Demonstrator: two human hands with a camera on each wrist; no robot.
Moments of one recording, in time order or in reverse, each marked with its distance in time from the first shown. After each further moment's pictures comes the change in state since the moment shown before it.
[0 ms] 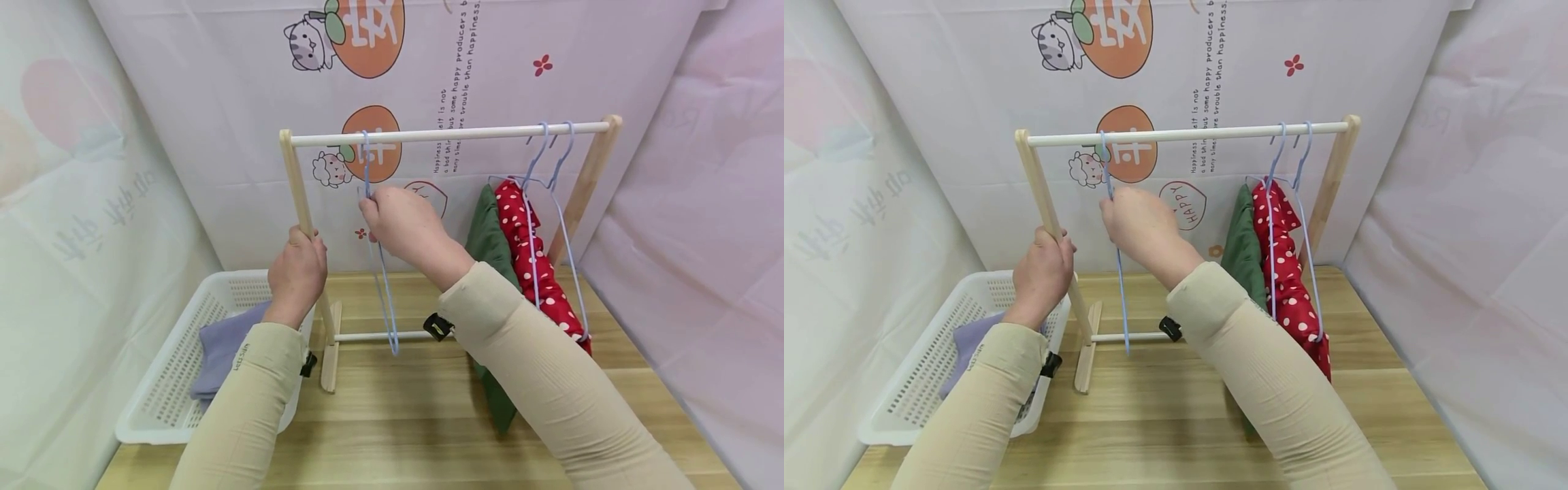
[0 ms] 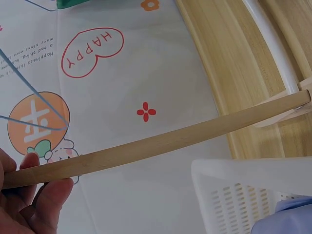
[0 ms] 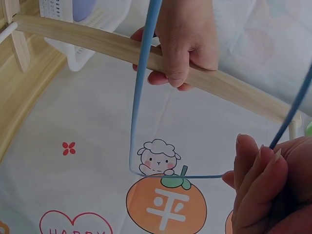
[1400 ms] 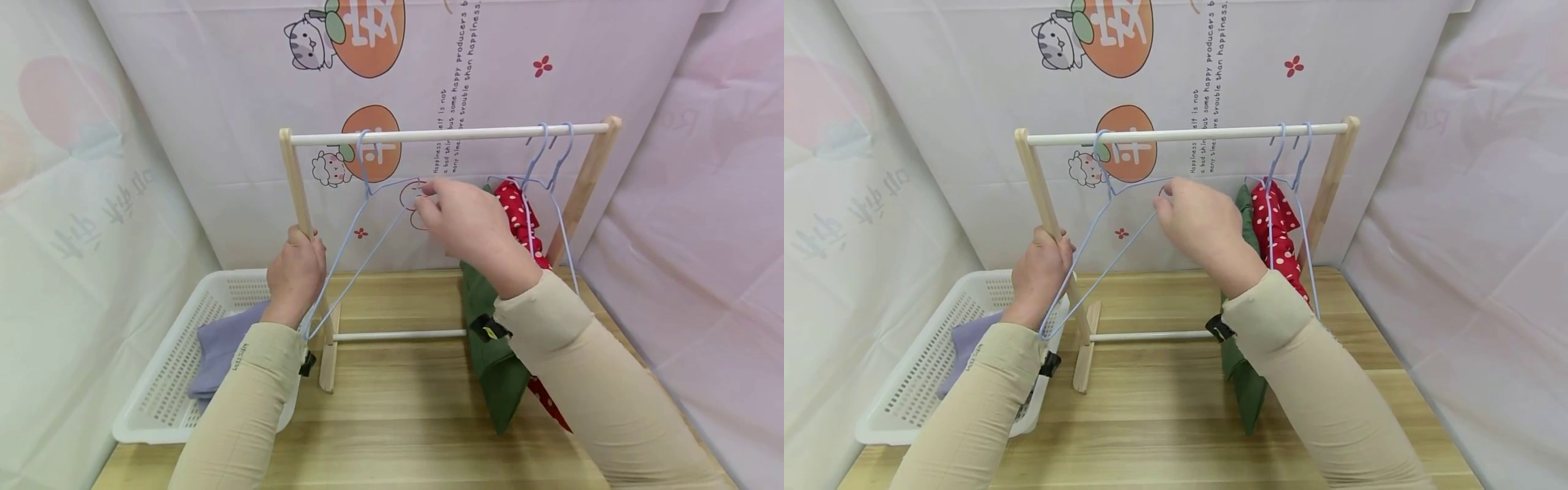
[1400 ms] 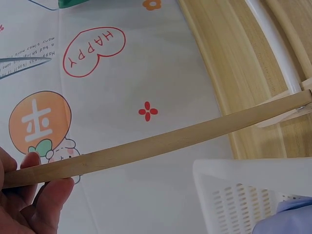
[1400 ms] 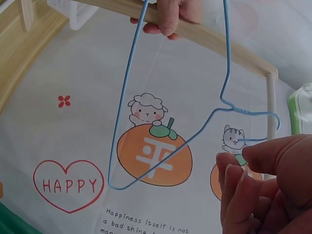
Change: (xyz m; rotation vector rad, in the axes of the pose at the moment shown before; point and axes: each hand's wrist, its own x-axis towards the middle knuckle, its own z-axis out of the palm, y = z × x) left_hand -0.001 0.000 0.001 -0.004 0.037 0.027; right_hand -0.032 0.045 -0.044 -0.110 0.047 0.122
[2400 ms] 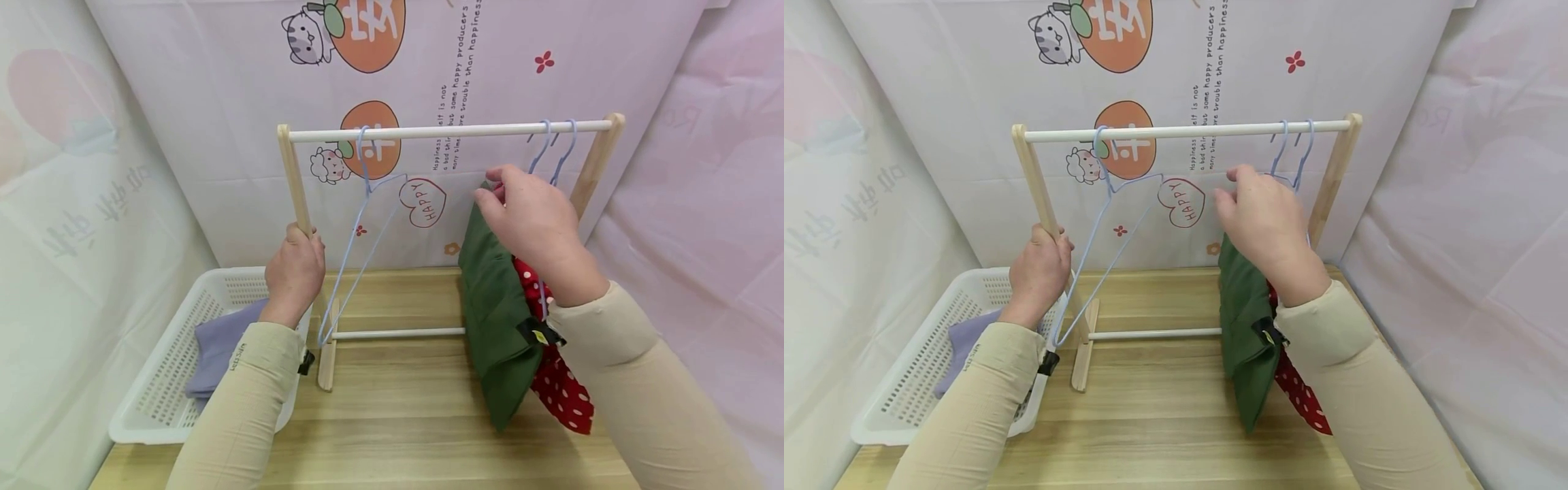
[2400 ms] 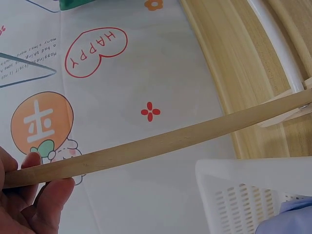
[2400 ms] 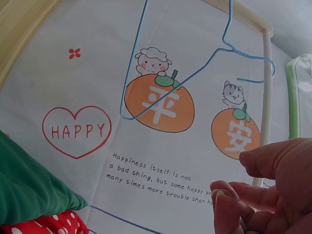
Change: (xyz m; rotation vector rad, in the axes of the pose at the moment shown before) left_hand 0.000 -0.002 0.000 -0.008 0.012 0.029; right_hand -0.020 0.054 -0.027 -0.028 0.117 0.071
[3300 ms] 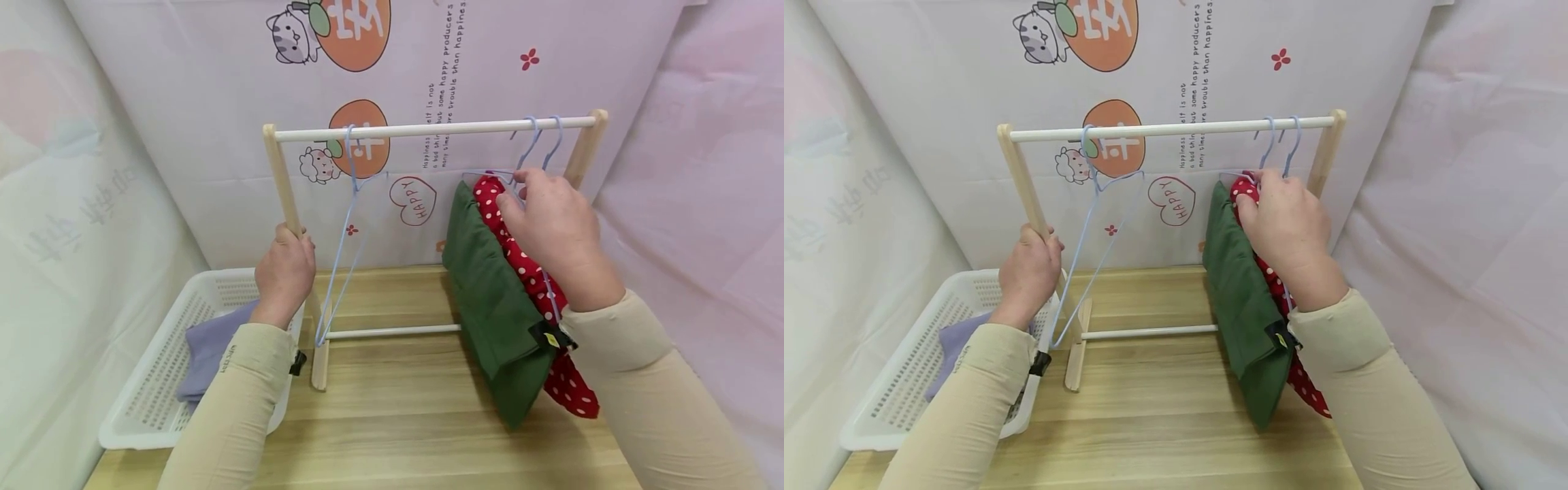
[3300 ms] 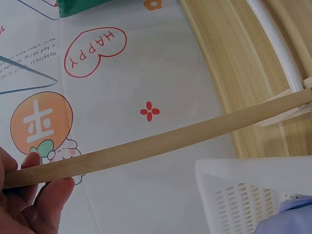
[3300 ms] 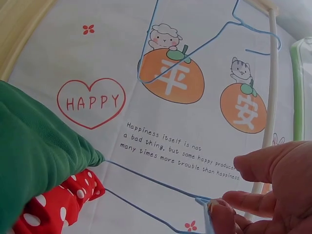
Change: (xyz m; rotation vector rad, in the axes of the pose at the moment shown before) left_hand 0.002 0.000 0.000 -0.002 -0.026 -0.038; right_hand -0.009 0.036 -0.006 -0.040 0.038 0.105
